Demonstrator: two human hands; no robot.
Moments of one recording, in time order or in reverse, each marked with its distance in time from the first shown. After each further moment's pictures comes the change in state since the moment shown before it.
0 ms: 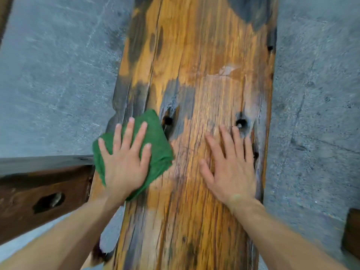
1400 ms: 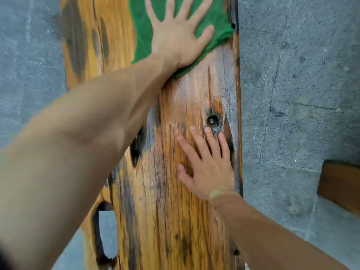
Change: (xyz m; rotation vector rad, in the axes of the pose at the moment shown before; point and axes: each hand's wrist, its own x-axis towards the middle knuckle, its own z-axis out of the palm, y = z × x) left_hand 0.274 0.216 -0.035 0.069 -0.056 0.375; right_hand 0.009 0.003 0.001 -0.025 -0.051 0.013
